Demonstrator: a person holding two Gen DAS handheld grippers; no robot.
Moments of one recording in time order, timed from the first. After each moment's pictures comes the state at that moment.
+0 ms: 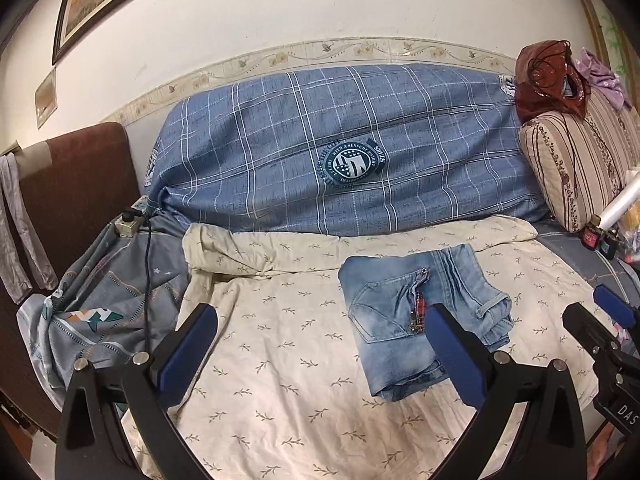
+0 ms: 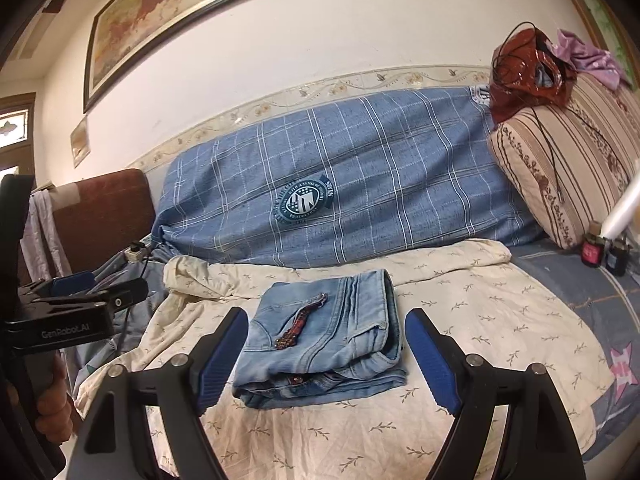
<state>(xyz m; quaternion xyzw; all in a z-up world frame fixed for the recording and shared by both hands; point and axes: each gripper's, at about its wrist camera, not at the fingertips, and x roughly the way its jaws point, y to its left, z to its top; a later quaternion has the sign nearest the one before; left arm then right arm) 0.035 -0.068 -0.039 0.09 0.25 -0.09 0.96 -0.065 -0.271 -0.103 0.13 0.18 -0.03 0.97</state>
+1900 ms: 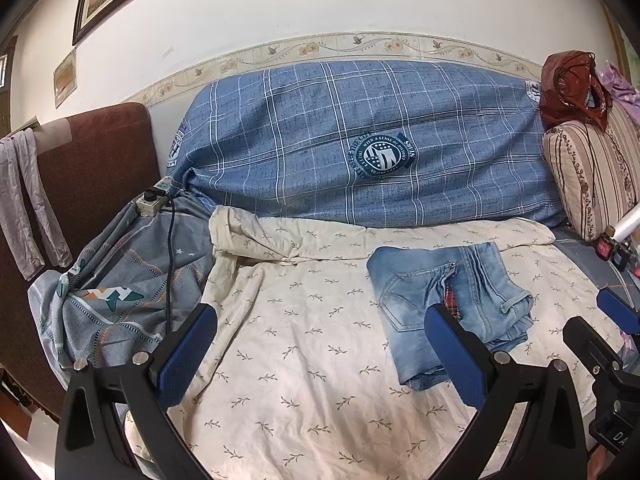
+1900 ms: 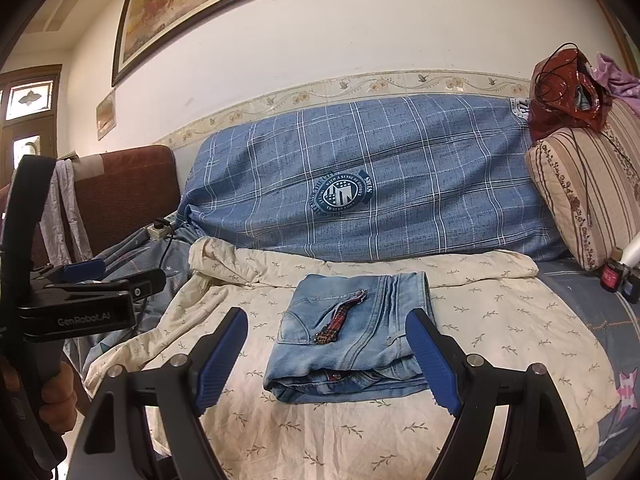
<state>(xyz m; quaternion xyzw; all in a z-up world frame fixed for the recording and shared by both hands) 0.036 -0.036 -0.042 0.06 0.27 -0.06 0.96 -0.055 -0.233 -0.098 0.09 0.19 0.01 0.98</state>
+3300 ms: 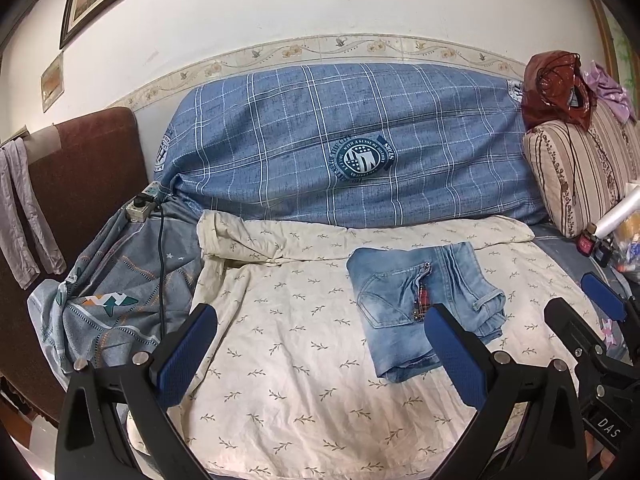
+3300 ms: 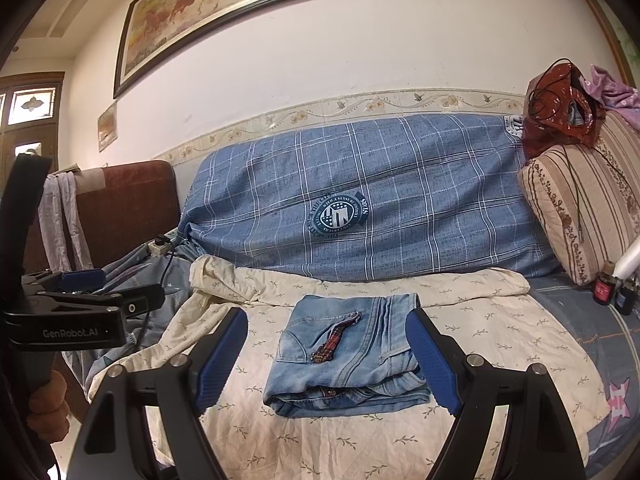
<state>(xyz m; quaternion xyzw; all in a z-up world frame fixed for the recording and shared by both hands) 0.019 -0.044 -0.018 0.07 0.28 -0.08 0.95 -0.067 -0.238 -0.077 0.08 0.17 0.01 0.98</state>
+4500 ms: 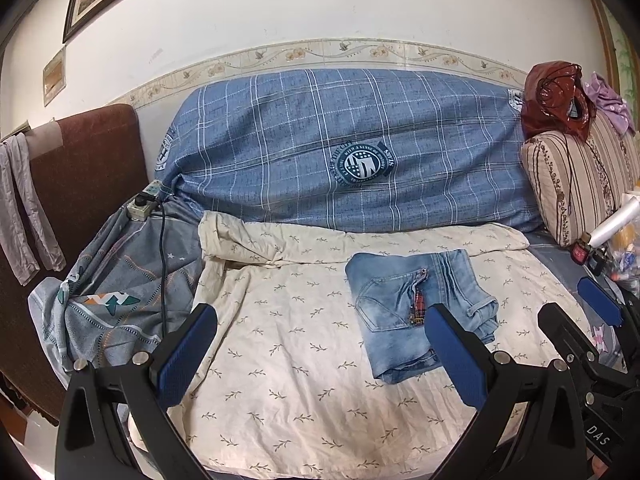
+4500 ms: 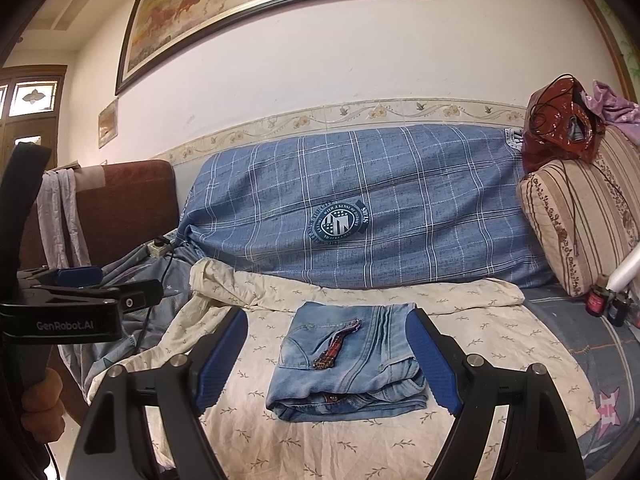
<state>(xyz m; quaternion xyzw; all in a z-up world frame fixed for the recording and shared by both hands) 0.017 -0.038 -0.008 0.06 0.28 -0.09 0.95 -0.070 -0.231 -0.063 0.07 0.16 0.00 0.98</state>
